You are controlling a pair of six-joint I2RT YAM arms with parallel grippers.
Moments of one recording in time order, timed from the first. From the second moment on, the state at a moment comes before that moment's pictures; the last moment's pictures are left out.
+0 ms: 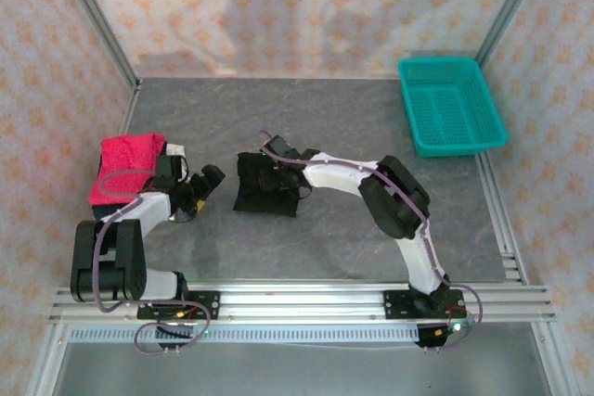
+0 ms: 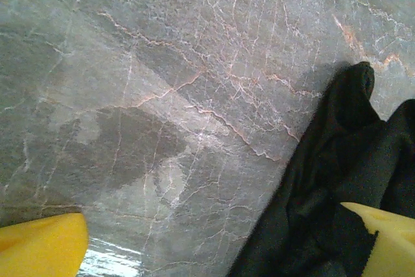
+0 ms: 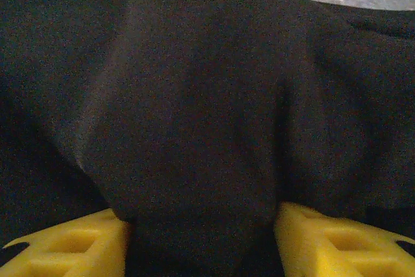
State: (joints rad) left arm 0.11 1.38 0.55 -0.15 0.37 -0.80; right arm 0.83 2.10 1.47 -0.41 -0.01 0.58
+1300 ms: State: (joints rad) left arm -0.11 1.50 0.74 -0.15 0.44 -0.75; right arm 0.79 2.08 1.44 -0.33 -0.16 0.57
